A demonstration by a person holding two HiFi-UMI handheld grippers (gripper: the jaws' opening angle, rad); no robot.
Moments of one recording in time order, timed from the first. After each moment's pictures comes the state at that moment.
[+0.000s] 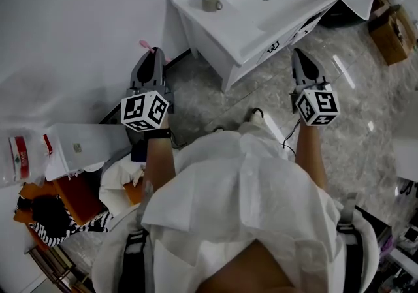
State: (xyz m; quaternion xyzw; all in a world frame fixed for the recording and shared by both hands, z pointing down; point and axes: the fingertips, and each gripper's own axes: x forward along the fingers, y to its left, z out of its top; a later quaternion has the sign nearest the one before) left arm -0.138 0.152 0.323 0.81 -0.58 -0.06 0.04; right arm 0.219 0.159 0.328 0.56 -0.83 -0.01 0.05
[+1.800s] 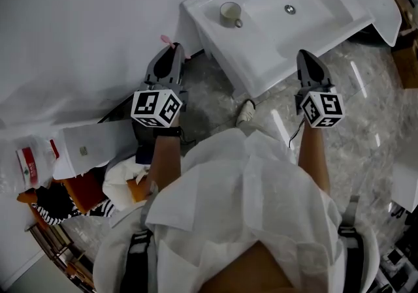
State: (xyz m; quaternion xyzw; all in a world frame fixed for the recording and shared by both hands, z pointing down) left arm -0.115 -0.004 0.339 0.82 -0.56 -0.04 0.07; right arm 0.198 -0.027 0.361 0.51 -0.86 0.04 0.06
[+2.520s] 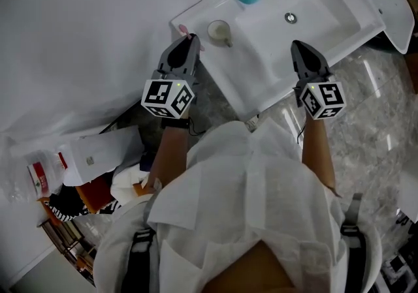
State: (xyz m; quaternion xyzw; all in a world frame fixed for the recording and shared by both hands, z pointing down) left arm -0.016 -0.139 0.341 0.84 -0.53 0.00 0.07; right arm 0.229 -0.156 0.375 0.45 -0.89 0.05 0.04
